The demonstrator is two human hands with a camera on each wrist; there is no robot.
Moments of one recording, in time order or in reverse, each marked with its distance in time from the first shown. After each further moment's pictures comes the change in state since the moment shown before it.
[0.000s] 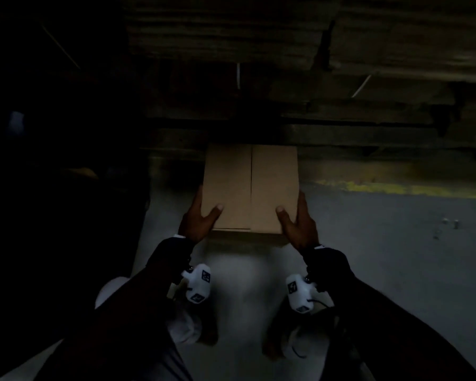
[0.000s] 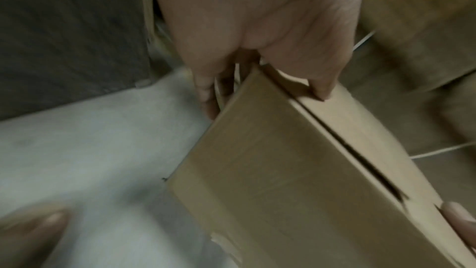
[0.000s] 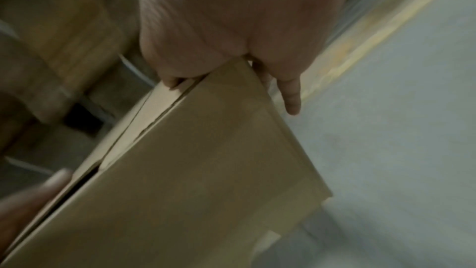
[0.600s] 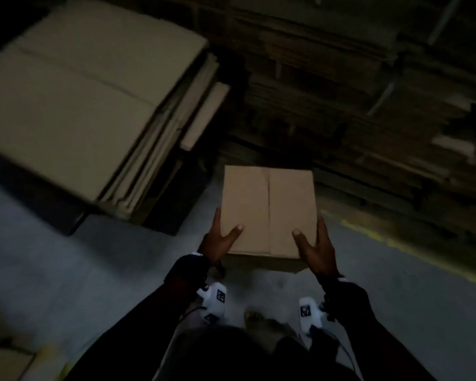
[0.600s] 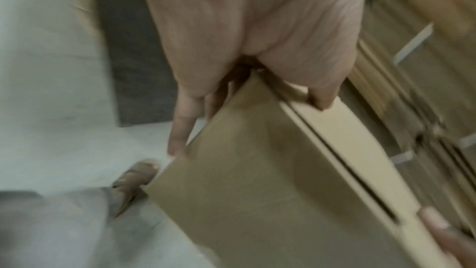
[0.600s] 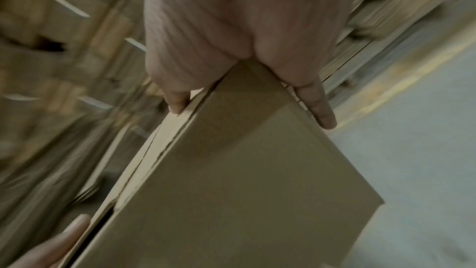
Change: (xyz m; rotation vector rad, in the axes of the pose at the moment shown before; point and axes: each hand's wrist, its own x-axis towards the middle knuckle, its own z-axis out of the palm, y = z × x) left_hand -0.429 0.155 -0.061 -0.327 0.233 -0.033; right_hand -0.346 -0.182 -0.168 -0.019 -0.172 -0.219
